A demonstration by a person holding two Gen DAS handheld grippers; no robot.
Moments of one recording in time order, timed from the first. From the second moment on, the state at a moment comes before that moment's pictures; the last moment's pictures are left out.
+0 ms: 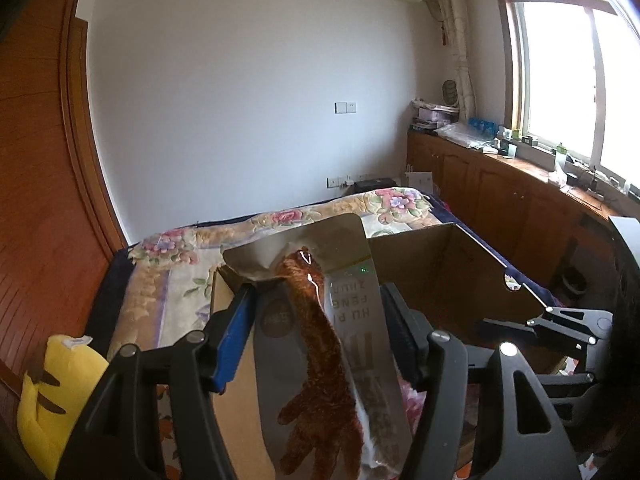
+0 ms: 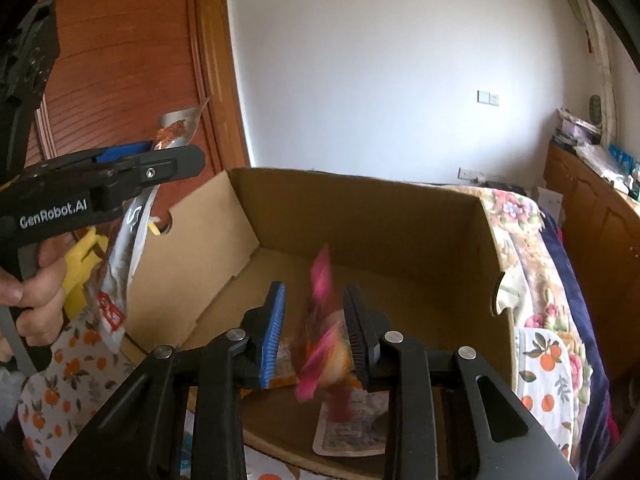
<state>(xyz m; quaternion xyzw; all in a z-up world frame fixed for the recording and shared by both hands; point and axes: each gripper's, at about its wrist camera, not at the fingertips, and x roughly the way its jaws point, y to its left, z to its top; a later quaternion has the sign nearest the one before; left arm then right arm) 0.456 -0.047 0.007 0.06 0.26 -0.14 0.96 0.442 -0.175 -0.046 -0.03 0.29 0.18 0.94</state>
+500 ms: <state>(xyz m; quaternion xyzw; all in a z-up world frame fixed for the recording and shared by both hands) 0.450 -0.058 0.004 0.07 0.26 -0.15 0.95 0.421 -0.169 -0.046 -0.05 0.28 0.19 0.94</state>
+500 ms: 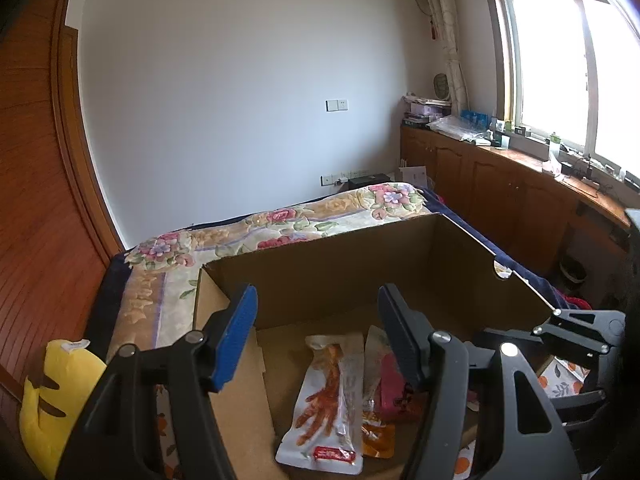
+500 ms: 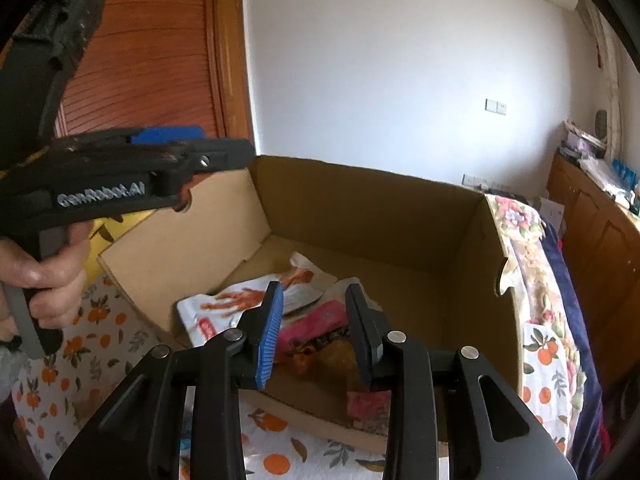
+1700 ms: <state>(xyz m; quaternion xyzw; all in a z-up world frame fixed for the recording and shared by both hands) 0.316 0.002 -0.025 0.07 0.30 -0.16 0.94 0.271 -0.166 -0.023 -0.04 0.30 0.15 0.94</state>
